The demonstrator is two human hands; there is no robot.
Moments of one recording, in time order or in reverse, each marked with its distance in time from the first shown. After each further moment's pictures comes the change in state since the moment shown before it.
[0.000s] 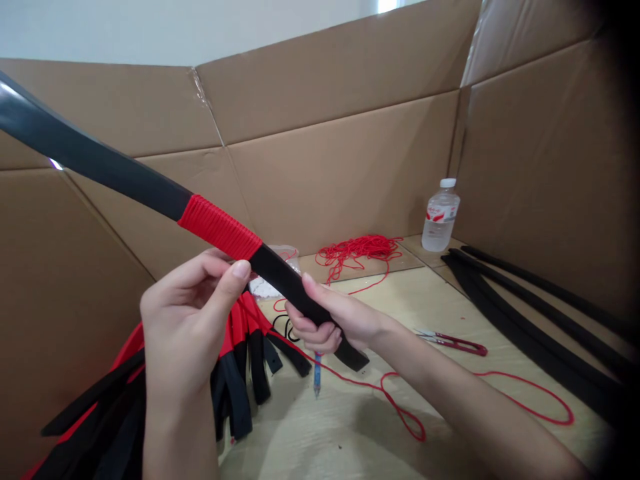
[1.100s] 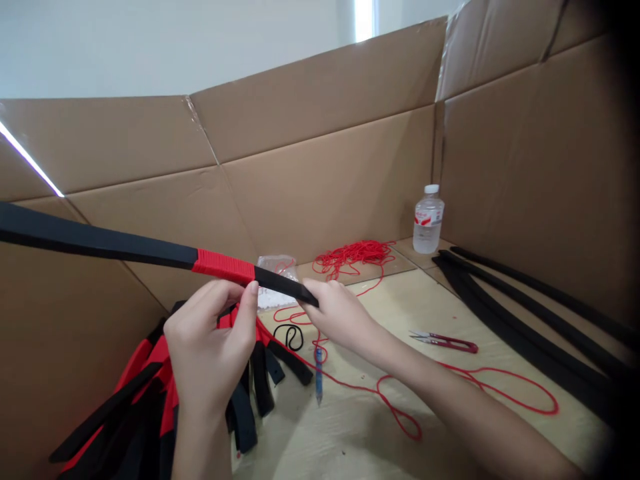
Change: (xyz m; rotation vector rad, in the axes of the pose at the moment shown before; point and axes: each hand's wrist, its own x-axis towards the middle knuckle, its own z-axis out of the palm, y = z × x) left_hand -0.004 -0.010 -0.005 0.581 -0.028 0.294; right_hand 0.000 -0.006 0.006 -1.480 0.934 0.096
